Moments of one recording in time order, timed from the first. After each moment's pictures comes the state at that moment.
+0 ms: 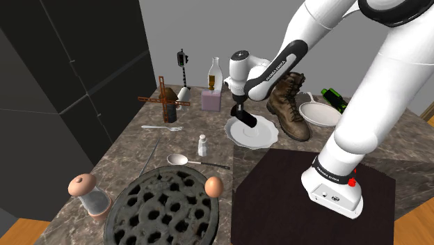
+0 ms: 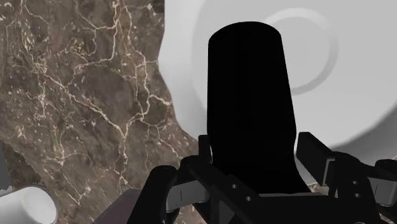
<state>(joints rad) -0.08 0.03 0.01 -2.54 -0.55 2.58 -0.17</state>
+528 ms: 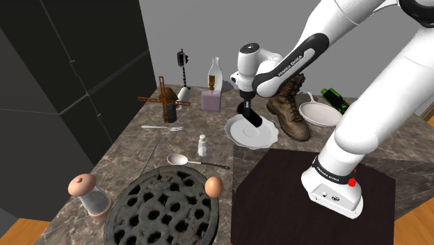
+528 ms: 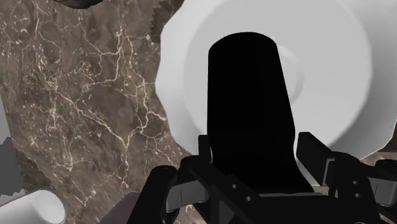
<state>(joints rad) -0.08 -0.17 0.02 -2.65 -0.49 2.51 -0.23</state>
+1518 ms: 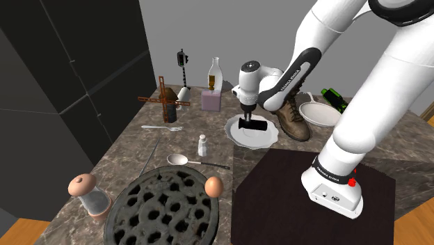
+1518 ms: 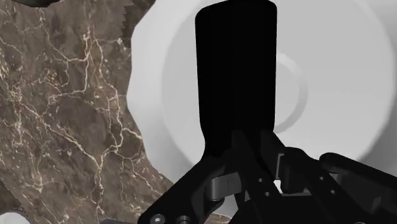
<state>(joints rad) -0.12 -0.03 0.02 -2.70 -0.68 2.68 -0.05</state>
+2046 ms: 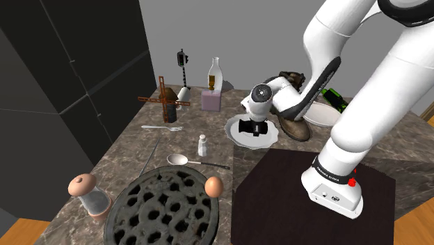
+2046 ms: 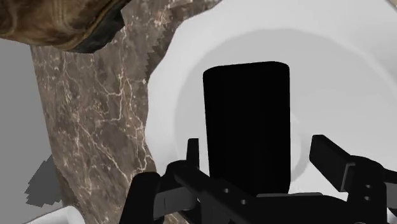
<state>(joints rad) -0.18 -0.07 0.12 -2.83 -1.37 2.62 0.67</state>
